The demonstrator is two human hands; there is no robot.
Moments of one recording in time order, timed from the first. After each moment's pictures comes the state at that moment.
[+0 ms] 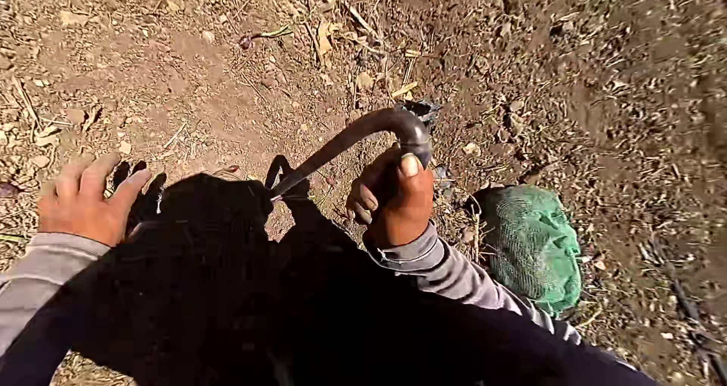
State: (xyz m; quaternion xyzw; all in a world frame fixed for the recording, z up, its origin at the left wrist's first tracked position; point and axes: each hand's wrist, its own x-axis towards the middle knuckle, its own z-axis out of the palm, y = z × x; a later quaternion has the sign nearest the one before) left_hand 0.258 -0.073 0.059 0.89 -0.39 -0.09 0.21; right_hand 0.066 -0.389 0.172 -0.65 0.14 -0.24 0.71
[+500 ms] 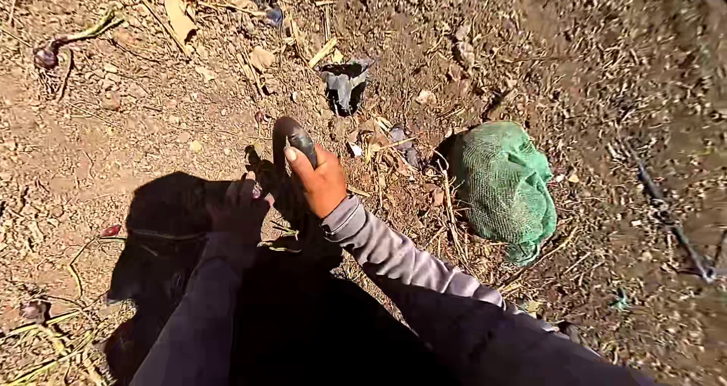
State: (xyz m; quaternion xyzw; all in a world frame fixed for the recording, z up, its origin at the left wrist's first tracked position) left_hand 0.126 -0.369 0.007 0.82 -0.48 -0.27 0.15; right_hand 0.055 -0.505 0.104 -0.77 0.37 -0.16 0.50
